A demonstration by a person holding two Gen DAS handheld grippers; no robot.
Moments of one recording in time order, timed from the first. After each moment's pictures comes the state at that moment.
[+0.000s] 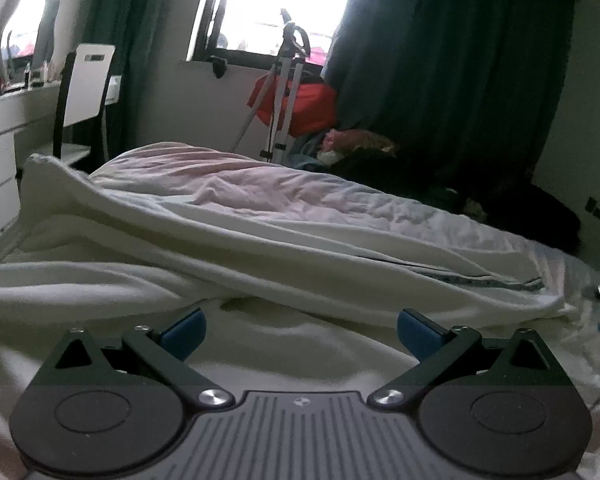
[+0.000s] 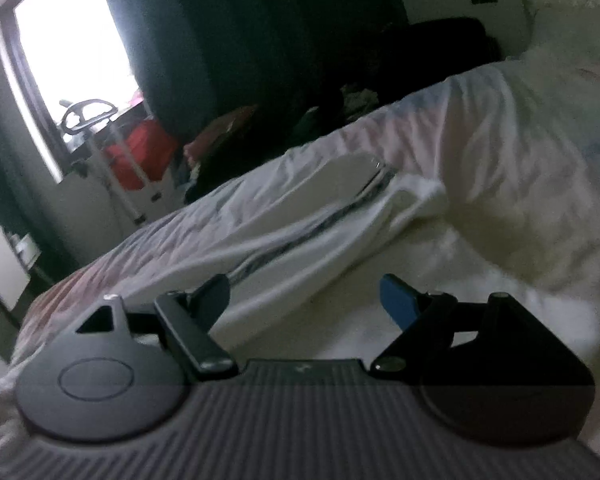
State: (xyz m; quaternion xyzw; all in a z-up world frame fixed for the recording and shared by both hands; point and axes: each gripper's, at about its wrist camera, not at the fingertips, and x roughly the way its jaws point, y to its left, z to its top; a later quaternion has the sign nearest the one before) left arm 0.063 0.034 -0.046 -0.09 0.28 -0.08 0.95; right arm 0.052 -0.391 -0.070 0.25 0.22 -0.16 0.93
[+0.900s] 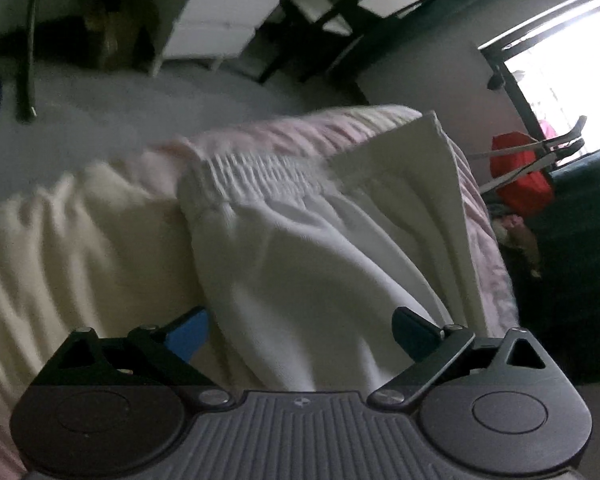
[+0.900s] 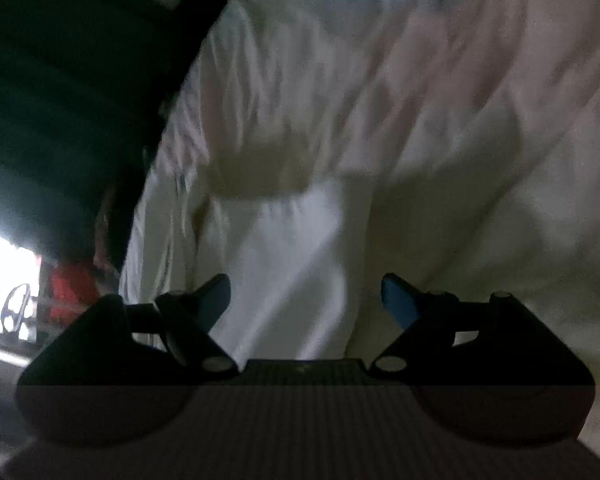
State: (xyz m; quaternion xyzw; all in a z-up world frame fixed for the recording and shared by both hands) left arm 0.016 0.334 -0.081 -0.47 0.39 0.12 0.78; right arm -0.041 -0.505 -0.160 0.57 0.22 -0.30 0.74
